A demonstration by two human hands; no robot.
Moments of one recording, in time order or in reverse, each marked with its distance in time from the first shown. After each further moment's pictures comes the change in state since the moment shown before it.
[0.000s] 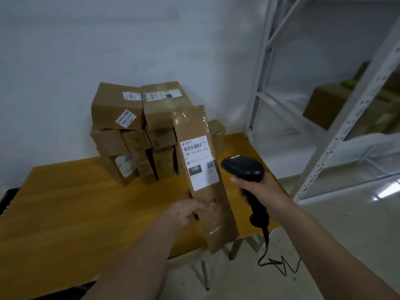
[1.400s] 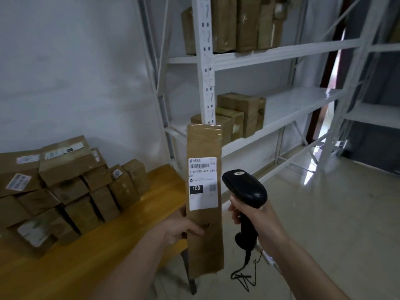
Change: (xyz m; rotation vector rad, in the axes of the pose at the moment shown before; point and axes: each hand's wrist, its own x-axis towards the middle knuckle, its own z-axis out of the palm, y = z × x) left_hand -0.032 -0.017 0.233 0.430 -0.311 0.154; right_hand -0.190 0.055 -0.191 0.301 0.392 -0.221
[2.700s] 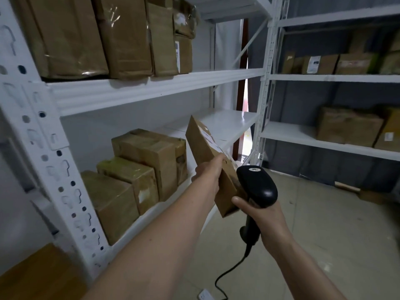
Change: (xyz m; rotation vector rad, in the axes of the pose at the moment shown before) left_hand 0.311 0.320 0.279 -0.147 0.040 0.111; right_hand 0.255 -0.054 -0.227 -0.030 0.521 -0.287
